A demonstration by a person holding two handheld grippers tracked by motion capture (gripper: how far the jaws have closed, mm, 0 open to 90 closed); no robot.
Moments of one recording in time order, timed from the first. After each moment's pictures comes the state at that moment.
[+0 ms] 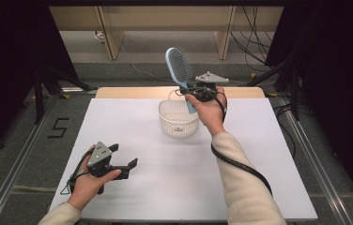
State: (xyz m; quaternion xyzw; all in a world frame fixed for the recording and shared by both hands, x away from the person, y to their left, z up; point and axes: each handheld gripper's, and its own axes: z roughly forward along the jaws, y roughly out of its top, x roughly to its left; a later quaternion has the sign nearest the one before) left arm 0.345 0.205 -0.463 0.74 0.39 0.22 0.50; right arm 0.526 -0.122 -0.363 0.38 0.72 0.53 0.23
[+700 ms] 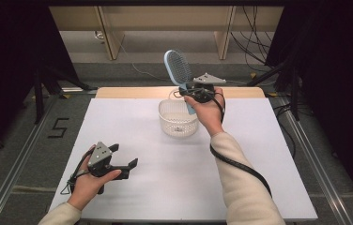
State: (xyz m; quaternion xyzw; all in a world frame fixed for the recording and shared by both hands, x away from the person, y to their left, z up) left arm 0.345 0.205 -0.463 0.74 0.39 0.22 0.50; right arm 0.528 -0.119 -0.370 0.38 0.73 0.52 0.24
